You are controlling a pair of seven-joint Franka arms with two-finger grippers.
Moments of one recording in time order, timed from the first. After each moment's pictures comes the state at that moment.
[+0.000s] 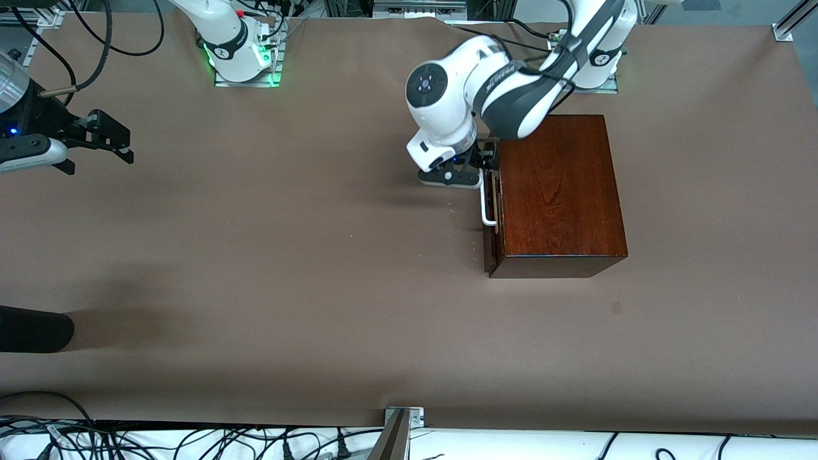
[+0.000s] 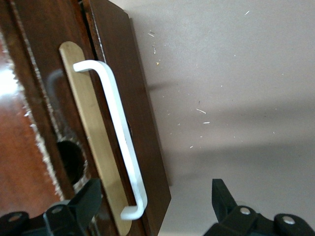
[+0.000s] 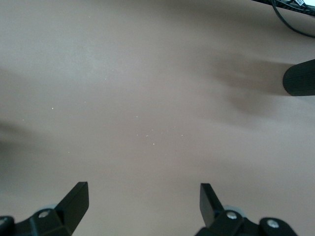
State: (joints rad) left arm -0.38 0.47 -0.46 -1.66 0.33 1.76 -0.76; right arm 0.11 0.01 -0.04 -1.60 0.01 1.66 -0.16
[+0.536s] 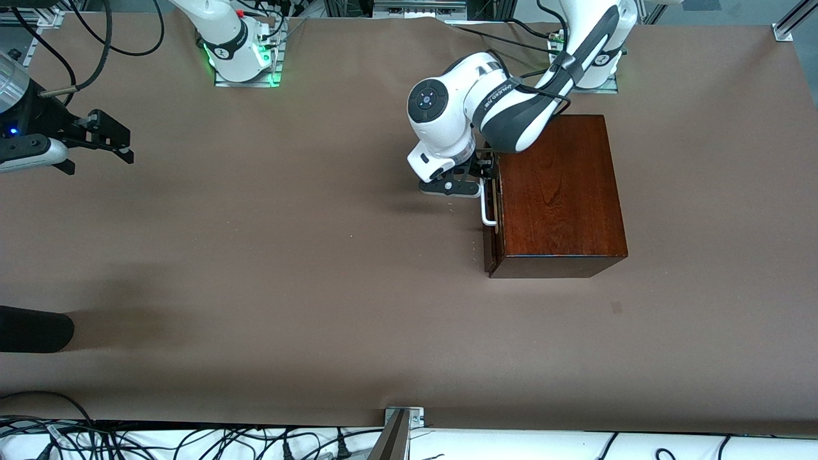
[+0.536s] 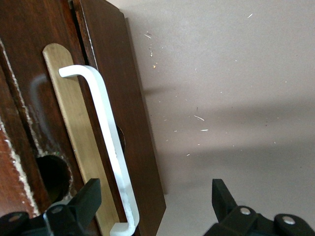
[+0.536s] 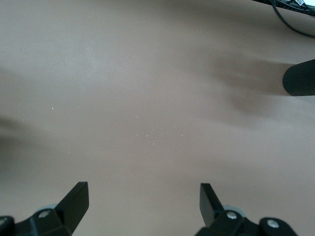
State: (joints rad) left arm -0.38 0.49 -0.45 -1.66 0.33 1.79 -0.78; right arm 0.11 0.01 -0.04 -1.60 0.01 1.66 -0.16
